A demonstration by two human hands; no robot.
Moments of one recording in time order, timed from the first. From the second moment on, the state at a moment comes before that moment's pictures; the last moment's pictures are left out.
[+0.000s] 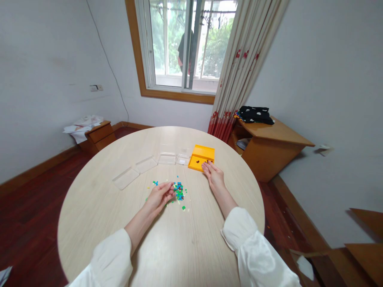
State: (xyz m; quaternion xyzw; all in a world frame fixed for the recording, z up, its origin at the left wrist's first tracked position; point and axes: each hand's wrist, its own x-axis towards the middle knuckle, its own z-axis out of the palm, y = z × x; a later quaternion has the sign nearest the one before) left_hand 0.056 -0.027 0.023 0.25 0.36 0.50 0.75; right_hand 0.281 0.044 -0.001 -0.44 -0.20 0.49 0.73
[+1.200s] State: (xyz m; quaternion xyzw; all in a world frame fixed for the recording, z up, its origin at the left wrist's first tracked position) left_hand 0.054 -0.026 0.027 0.33 0.44 0.57 0.61; right_hand 0.247 0.020 0.016 -0.49 -0.48 0.40 0.60
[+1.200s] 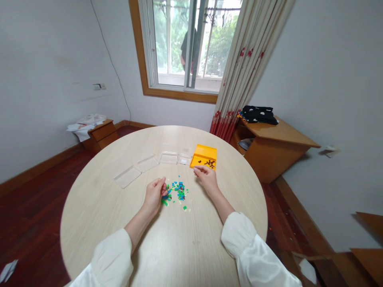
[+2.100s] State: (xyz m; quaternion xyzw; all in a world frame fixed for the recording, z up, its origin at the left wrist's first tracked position) left_hand 0.023 -0.020 0.024 0.81 0.49 0.21 0.25; right_hand 0.244 0.010 0.010 -0.46 -0.73 0.28 0.42
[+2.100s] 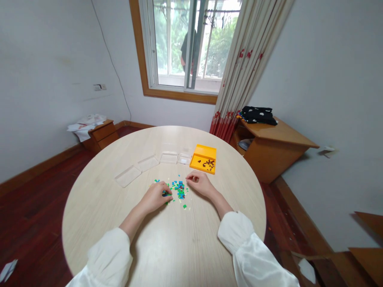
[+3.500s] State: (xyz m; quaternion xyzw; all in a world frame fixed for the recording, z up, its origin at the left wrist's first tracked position) left_hand 0.028 -0.022 0.026 0.83 0.49 0.18 0.20; right_hand 0.220 -0.003 0.017 -0.46 -0.82 0.24 0.25
